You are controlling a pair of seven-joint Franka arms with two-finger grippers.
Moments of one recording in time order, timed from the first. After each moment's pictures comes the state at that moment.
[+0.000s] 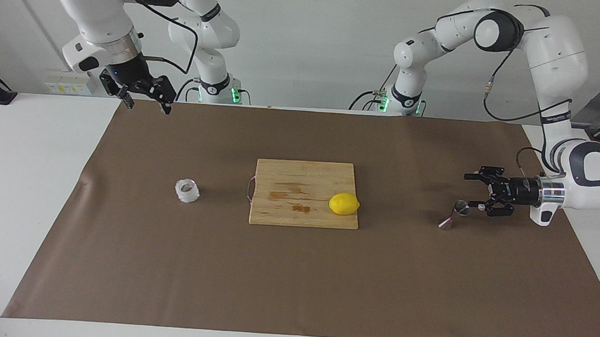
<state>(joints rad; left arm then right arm) 0.54 0.62 -0.17 -1.56 -0.93 1.35 -0.80 0.04 -0.07 -0.05 -1.67 0.00 1.54 0.12</state>
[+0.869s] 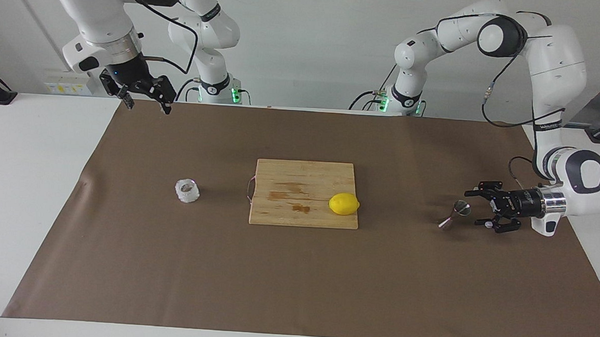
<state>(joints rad) 0.57 0.67 -0.22 -1.57 -1.01 1.45 -0.80 0.04 -0.07 -0.05 -1.67 0.00 1.54 0.12</state>
